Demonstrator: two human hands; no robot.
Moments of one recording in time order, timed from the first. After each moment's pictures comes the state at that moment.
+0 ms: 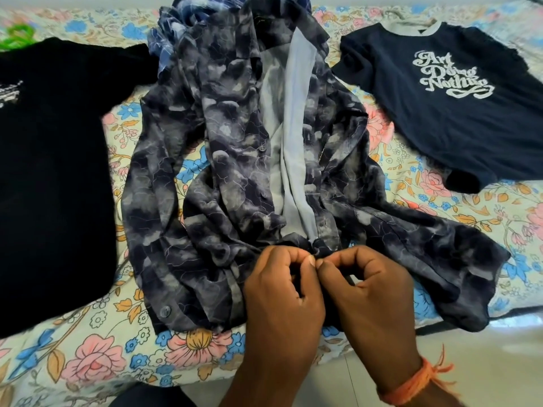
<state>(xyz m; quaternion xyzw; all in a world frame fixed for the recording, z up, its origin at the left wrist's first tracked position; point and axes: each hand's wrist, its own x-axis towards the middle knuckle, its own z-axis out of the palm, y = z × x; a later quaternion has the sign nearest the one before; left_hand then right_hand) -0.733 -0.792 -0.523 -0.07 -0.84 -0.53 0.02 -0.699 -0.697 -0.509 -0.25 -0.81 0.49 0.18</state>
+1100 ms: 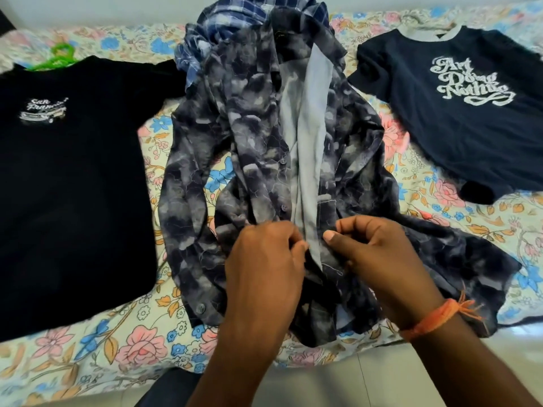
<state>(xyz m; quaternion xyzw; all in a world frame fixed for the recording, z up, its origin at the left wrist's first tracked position) -0.778 -0.821 -0.471 -0.10 -0.94 -0.31 -0.01 -0.743 -0.676 -0.481 -0.26 -0.73 0.63 0.02</state>
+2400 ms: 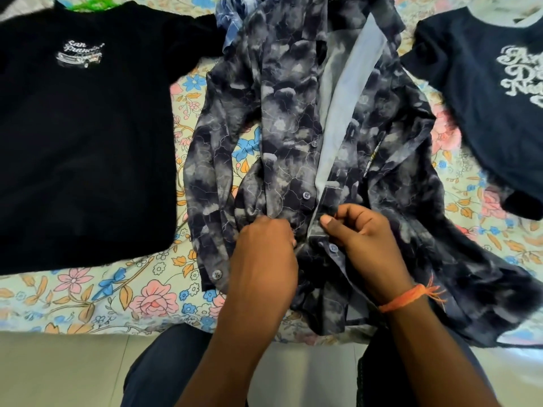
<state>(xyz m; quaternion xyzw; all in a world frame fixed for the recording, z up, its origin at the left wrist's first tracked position) -0.781 -0.838 -0.486 -0.01 -0.96 -0.24 -0.14 -0.767 -0.690 -0.529 -0.18 -0.71 0.68 -0.01</state>
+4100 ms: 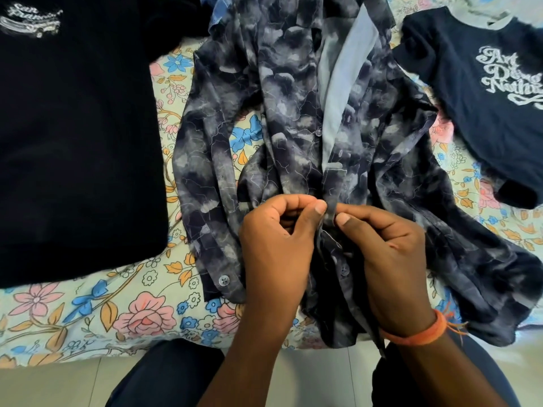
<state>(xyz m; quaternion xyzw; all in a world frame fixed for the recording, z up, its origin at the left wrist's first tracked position) -0.783 -0.839 -0.514 0.05 -0.70 -0.71 -0.04 -0.748 -0.724 -0.508 -0.14 -0.74 0.63 0.17</state>
